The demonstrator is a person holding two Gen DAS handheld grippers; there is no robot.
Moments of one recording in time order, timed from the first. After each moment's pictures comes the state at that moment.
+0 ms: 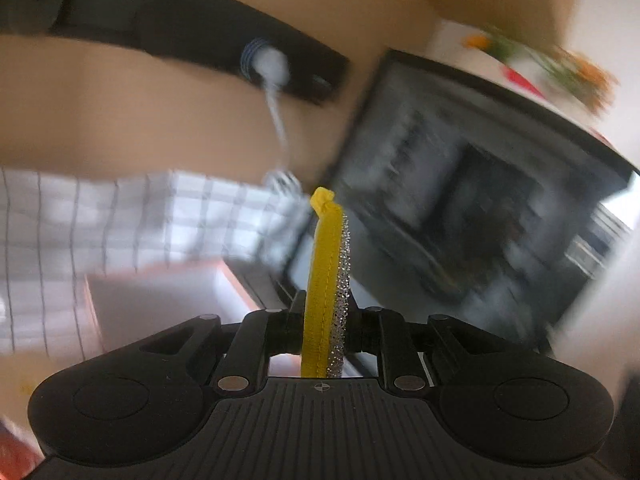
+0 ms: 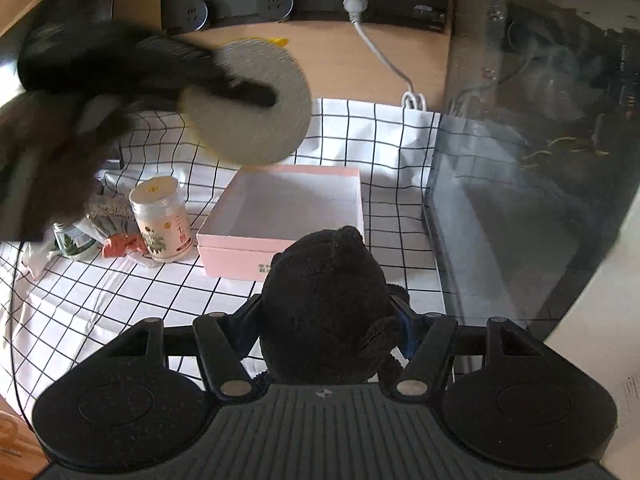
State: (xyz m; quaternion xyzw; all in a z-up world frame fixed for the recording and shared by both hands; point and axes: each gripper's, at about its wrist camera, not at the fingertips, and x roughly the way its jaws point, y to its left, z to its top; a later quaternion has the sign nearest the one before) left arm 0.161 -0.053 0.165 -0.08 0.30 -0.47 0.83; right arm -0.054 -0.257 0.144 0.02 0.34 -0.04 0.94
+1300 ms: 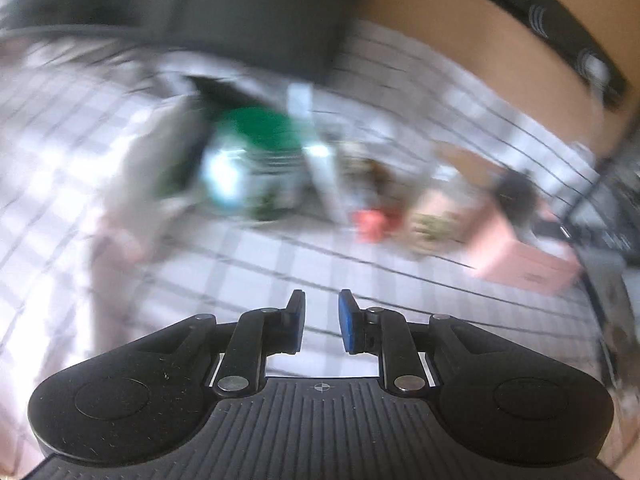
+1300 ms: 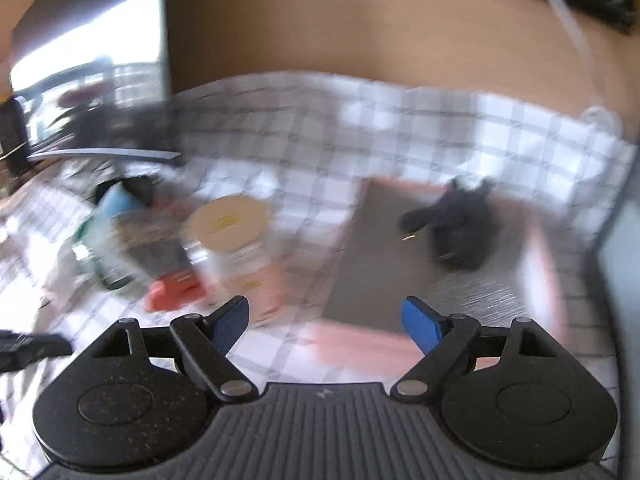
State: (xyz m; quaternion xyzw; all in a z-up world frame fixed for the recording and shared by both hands) left arm 0.073 0.189 0.058 -0.12 0.40 -0.10 0.90; right arm 0.108 -0.140 0.090 0.02 0.37 0.09 0.93
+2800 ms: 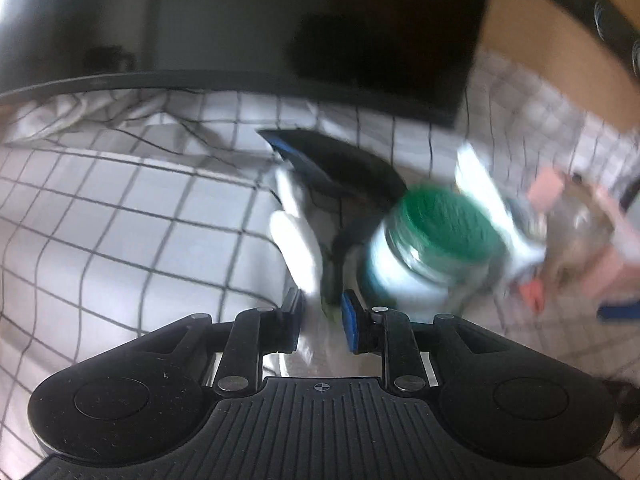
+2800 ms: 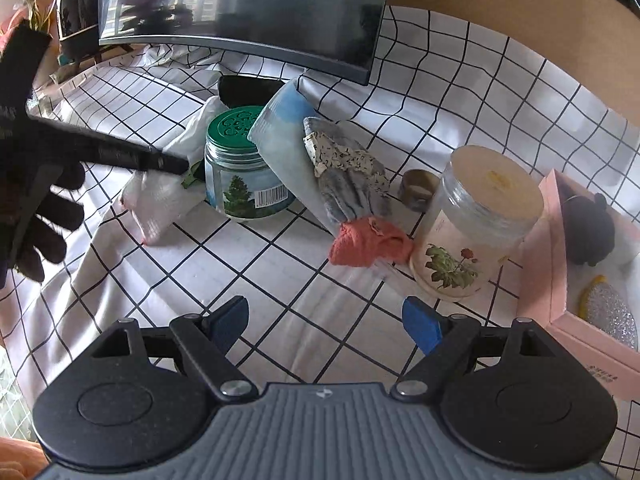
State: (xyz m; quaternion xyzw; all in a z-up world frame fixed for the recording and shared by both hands) left arm 0.170 0.266 0.036 -0.01 0.40 -0.12 0.91; right arm 0.103 0.027 0.060 -0.09 0.42 0.15 0.89
